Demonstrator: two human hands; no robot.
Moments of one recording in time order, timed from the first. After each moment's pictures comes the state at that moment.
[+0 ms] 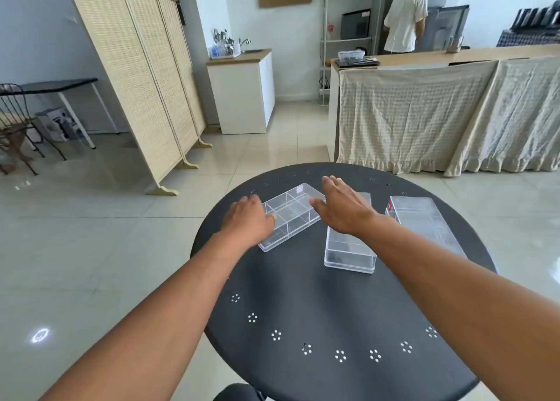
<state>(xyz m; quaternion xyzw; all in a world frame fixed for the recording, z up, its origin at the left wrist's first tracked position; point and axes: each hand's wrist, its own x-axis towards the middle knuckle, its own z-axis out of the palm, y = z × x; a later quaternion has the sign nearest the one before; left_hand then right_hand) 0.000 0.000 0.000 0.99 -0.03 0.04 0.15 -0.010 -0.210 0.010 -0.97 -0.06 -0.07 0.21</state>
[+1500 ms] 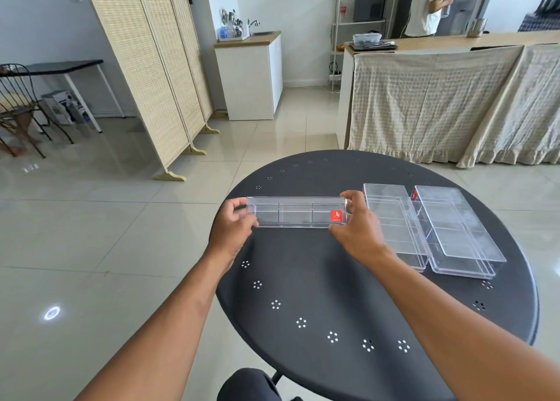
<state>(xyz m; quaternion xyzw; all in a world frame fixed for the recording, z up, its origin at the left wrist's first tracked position) -0.028 0.075 -0.045 0.77 0.08 0.02 0.63 -0.052 -0.173 -0.052 -0.88 0.08 -0.10 0.46</state>
